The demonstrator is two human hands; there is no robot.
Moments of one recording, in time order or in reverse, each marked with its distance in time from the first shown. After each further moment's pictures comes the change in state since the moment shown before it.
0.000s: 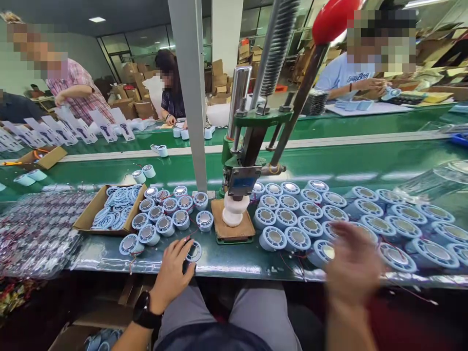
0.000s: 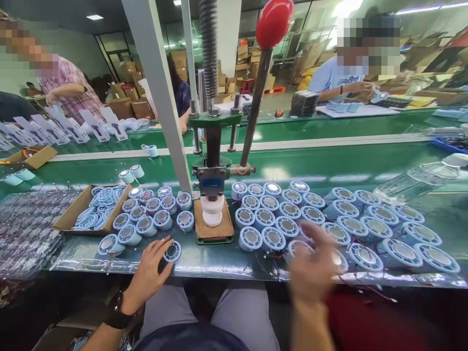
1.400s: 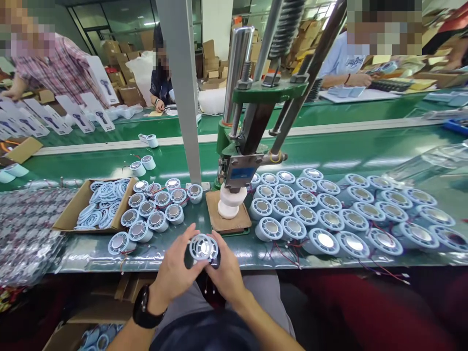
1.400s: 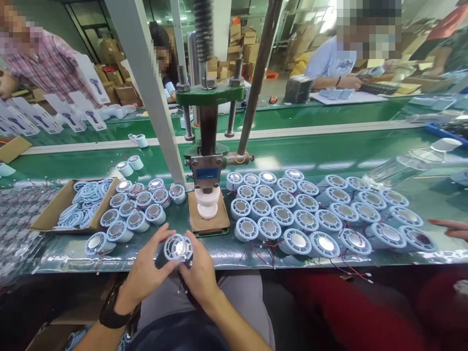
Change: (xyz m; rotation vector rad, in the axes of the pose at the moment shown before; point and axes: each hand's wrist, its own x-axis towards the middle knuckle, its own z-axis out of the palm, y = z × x) left_hand 0.024 0.039 -0.018 -0.281 -0.003 -0.027; right_hand -0.160 -0.063 0.088 0.334 -0.630 -0.129
